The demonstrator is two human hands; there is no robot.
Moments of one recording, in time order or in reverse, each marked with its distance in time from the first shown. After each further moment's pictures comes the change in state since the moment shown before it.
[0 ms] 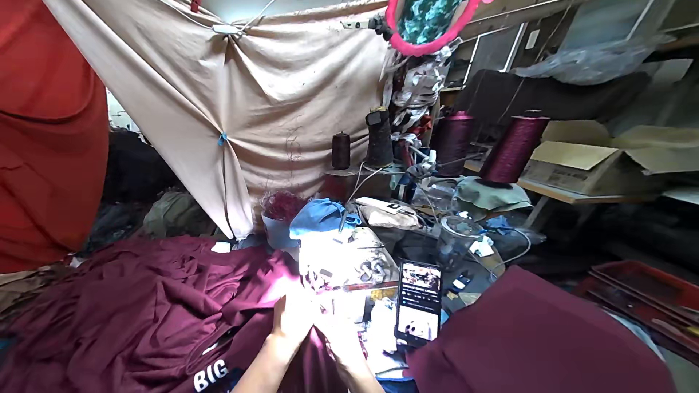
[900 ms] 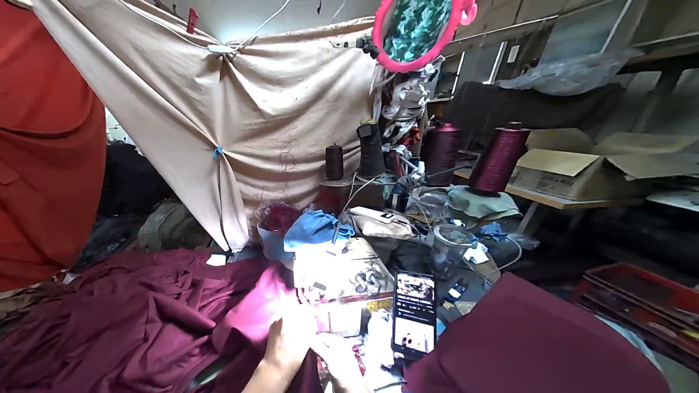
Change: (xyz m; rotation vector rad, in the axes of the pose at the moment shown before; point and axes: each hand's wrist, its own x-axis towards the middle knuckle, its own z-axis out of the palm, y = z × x) left_hand -0.017 -0.008 0.014 0.056 0.155 0.160; right_hand -0.015 -0.007 -0.002 -0.032 -0.011 0.037
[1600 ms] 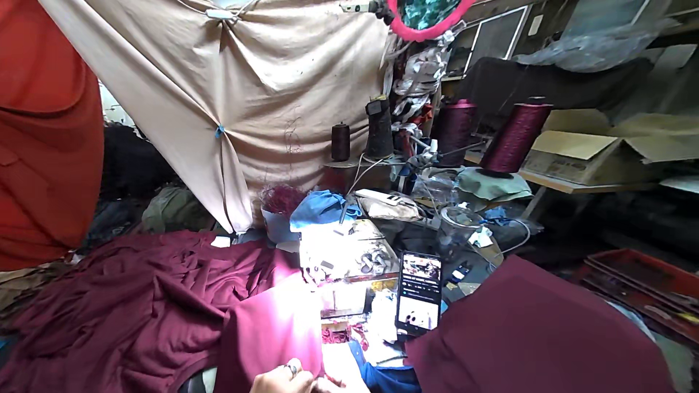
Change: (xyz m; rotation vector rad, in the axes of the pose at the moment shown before) left_hand -0.117 -0.012 -0.030 0.007 -0.082 0.350; right_hand -0.082 0.029 -0.015 0.139 -0.233 0.183
